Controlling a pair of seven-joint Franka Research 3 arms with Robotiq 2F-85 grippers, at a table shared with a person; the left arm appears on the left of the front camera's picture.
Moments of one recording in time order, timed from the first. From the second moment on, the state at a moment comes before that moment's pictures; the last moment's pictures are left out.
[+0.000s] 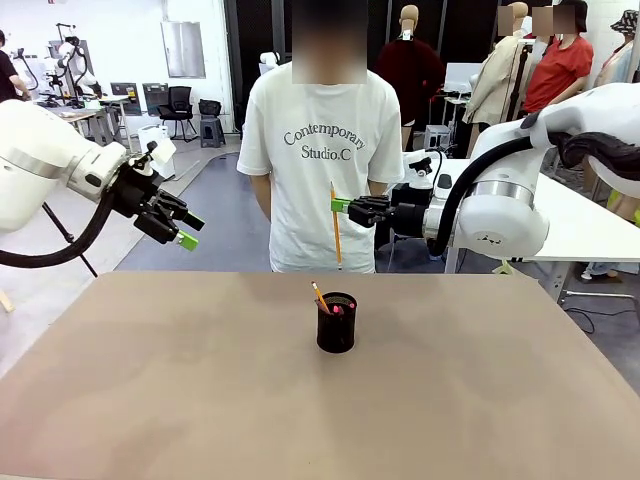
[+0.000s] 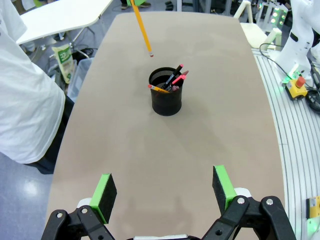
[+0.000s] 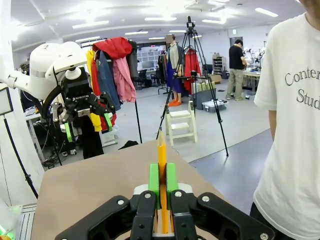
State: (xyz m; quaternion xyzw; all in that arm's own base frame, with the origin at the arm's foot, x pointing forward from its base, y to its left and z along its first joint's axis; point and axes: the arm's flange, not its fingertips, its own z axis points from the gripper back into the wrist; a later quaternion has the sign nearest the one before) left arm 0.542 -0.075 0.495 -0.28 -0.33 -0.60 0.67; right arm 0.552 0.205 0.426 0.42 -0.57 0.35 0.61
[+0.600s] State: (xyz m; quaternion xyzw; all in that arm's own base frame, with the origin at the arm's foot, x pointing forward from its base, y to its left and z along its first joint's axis) left arm 0.542 -0.075 0.495 -0.28 -0.33 -0.60 0.67; right arm 0.543 0.202 0.380 0.45 -0.54 0.36 0.61
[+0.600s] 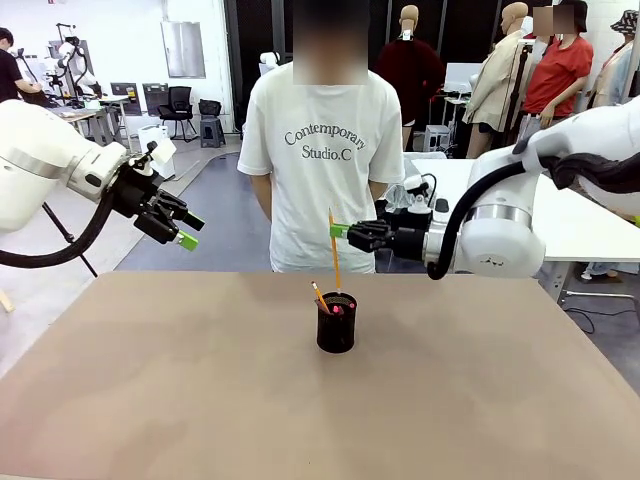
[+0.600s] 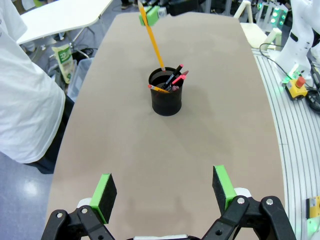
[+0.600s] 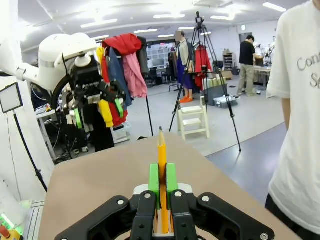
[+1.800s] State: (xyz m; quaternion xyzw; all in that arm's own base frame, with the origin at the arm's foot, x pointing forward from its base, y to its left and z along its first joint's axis) left arm 0.542 -0.075 0.495 -0.28 -0.33 -0.60 0.67; right arm 0.542 0.177 0.331 0.46 -0.52 0.39 0.61
